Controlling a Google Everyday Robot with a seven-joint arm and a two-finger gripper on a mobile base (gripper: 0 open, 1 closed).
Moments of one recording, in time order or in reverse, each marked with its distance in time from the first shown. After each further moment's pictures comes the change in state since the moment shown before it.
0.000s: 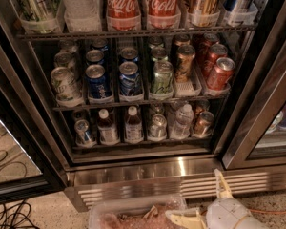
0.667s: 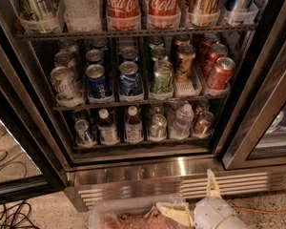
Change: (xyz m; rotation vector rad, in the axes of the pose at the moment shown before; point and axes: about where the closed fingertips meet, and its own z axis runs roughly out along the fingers) arm 0.008 0.003 0.034 0.078 -0.067 0.081
